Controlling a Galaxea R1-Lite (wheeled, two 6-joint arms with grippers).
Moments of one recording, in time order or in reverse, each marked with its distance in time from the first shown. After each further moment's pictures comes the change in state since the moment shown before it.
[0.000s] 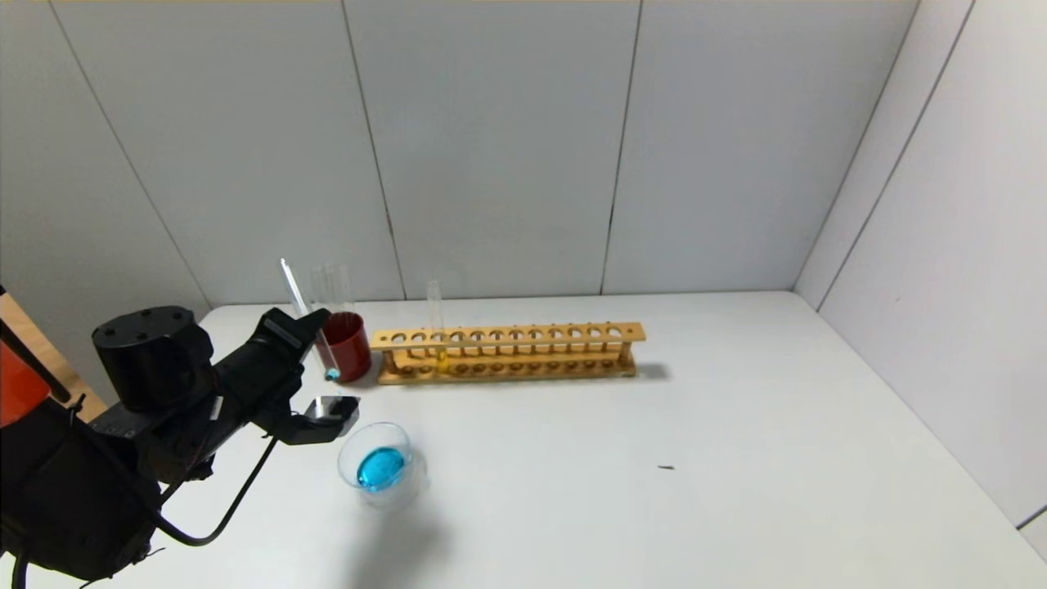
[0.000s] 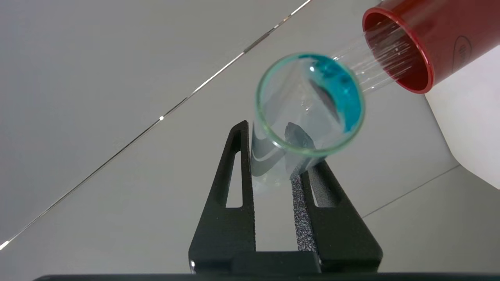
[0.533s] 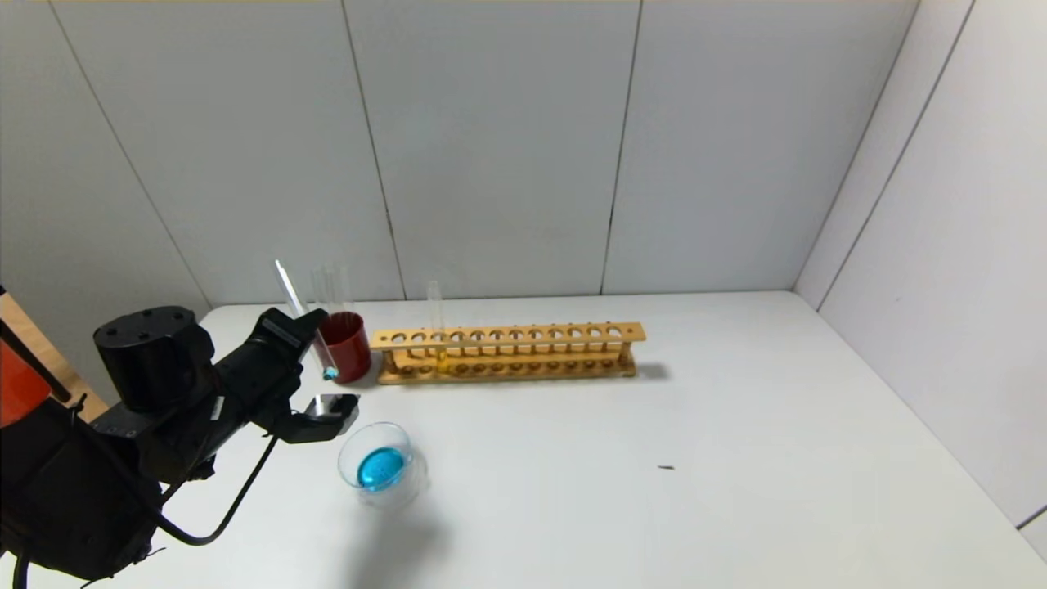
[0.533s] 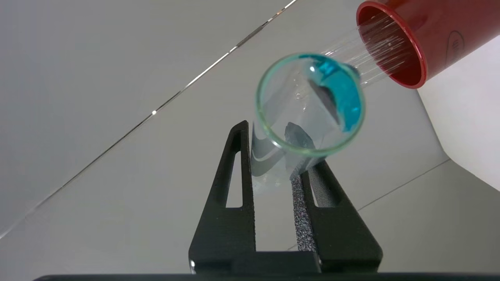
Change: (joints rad) left arm -0.001 0.003 -0.002 0.003 0.028 -0.022; right arm 0.000 0.000 0.000 0.000 0.000 0.000
